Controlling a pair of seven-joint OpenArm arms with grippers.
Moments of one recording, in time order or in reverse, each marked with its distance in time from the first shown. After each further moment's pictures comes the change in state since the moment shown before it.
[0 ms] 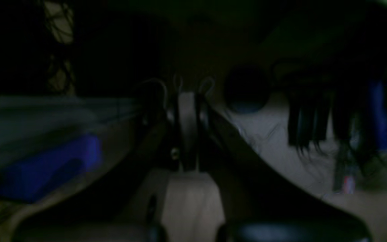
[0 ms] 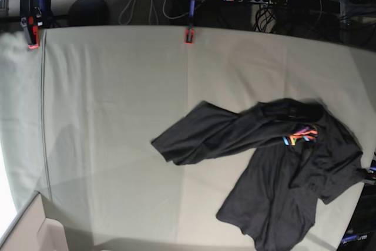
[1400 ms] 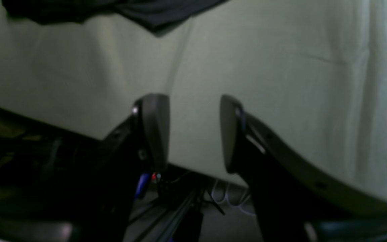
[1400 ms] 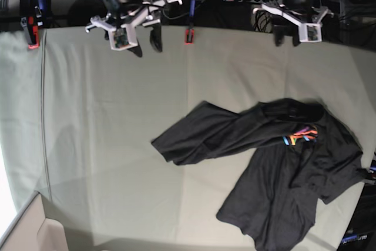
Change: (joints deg) left arm -8.2 -0.6 -3.6 16.3 -11.6 -0.1 10.0; right arm 15.2 0.3 -16.8 18.2 -0.3 0.0 -16.5
